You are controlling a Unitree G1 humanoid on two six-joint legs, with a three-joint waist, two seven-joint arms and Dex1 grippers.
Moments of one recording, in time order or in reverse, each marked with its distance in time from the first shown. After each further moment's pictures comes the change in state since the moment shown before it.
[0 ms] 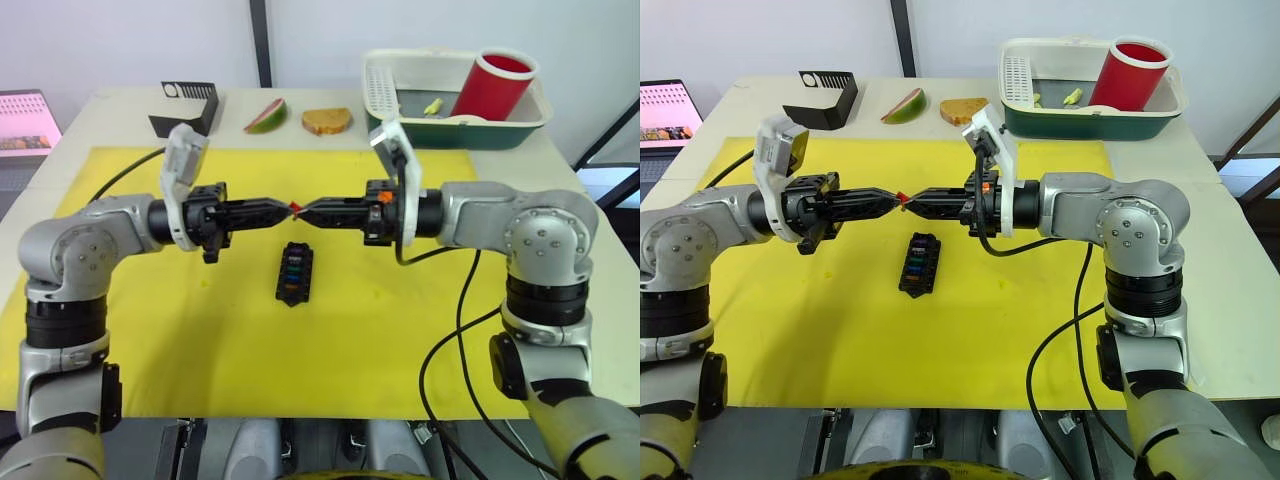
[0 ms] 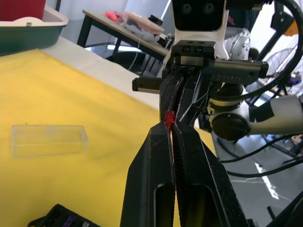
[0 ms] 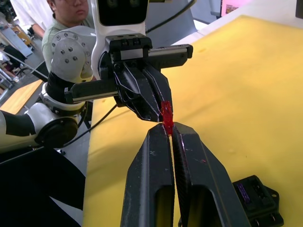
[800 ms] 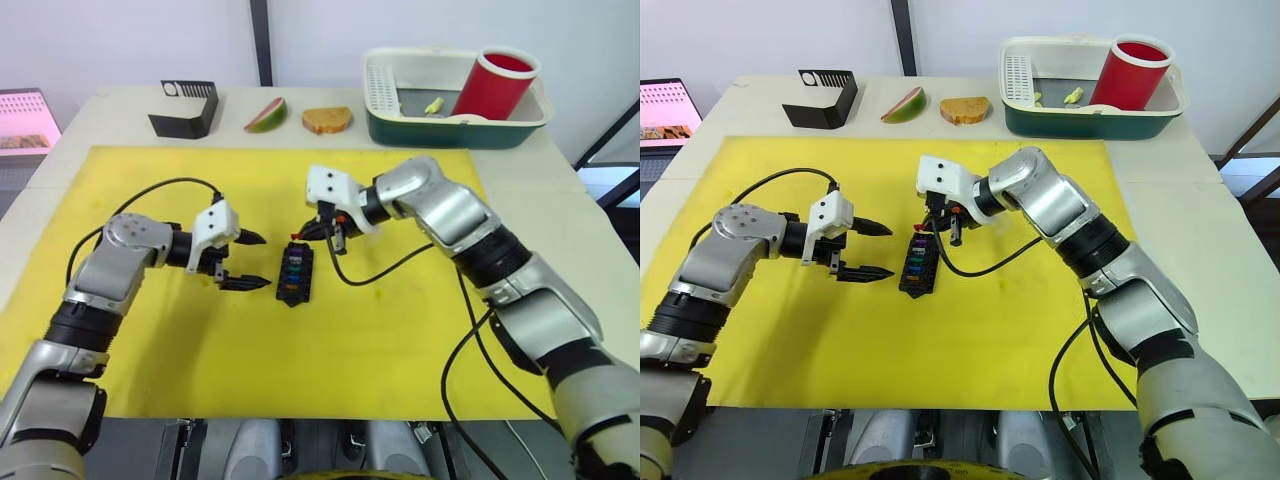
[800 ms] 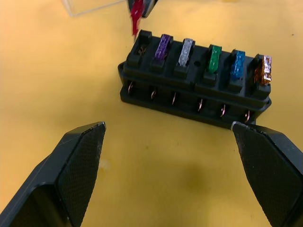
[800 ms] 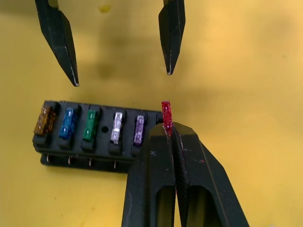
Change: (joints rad) left arm 0.057 0.049 -0.320 0.324 0.567 -0.737 -0.194; right arm -0.235 -0.042 0.607 0.535 -0.809 -0.744 0.547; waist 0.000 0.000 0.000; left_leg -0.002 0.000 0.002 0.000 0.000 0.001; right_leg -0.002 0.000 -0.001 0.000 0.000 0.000
